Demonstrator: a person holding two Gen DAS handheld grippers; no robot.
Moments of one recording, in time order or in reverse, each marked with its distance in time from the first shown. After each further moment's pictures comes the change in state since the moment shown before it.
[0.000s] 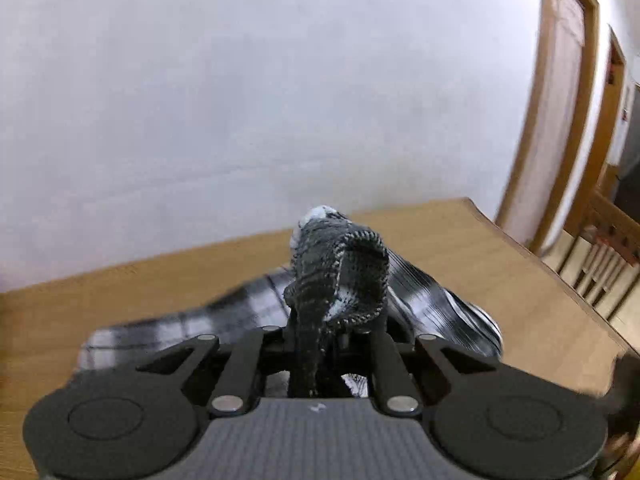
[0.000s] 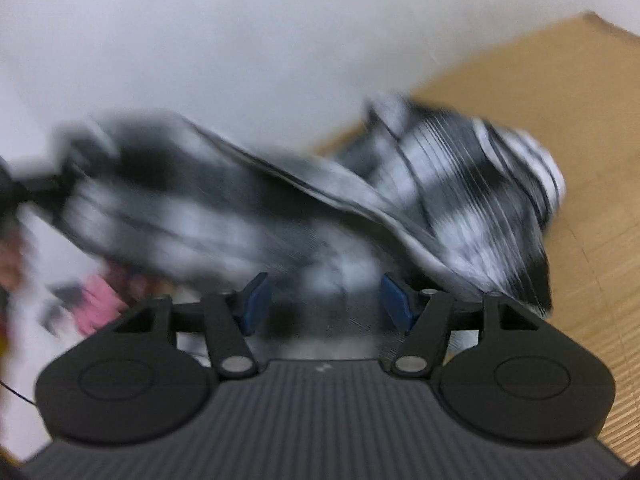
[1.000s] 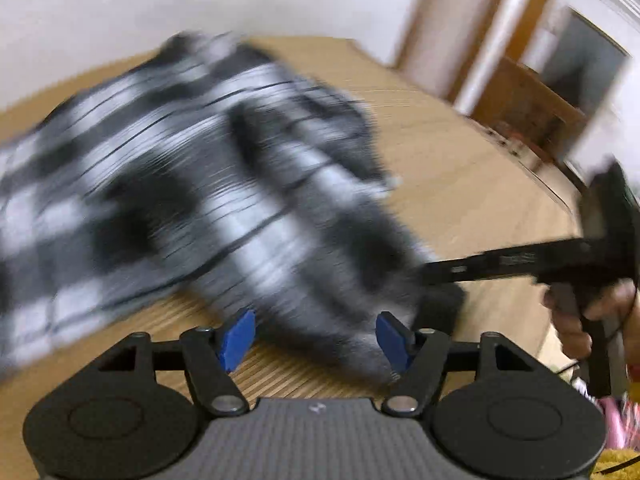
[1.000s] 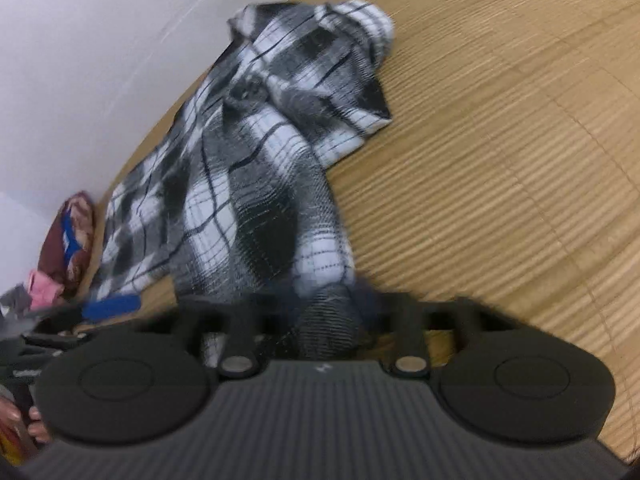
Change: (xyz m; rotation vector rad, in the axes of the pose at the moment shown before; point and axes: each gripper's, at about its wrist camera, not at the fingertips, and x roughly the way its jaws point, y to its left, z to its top) left arm 0.075 -0.145 -0.193 0.162 0.317 -0.377; right arm -0.060 -0.045 -0.074 0.248 0.155 -0.171
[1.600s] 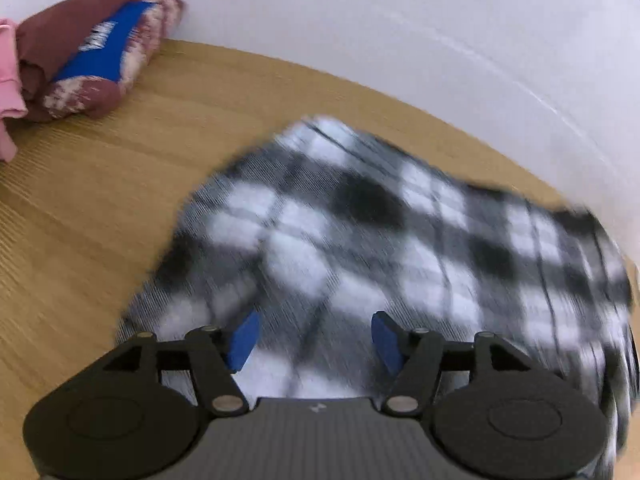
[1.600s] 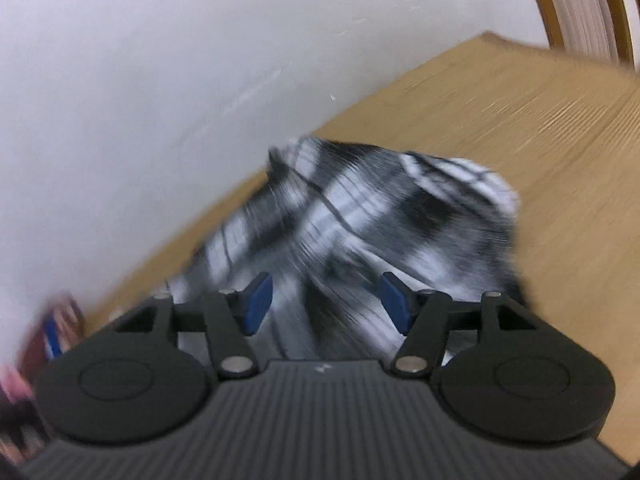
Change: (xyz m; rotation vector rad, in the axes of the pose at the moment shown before) left arm -0.109 0.292 -0.065 -0.822 -0.104 0.497; right arm 0.044 0.103 0.064 -0.104 -0.345 -0.122
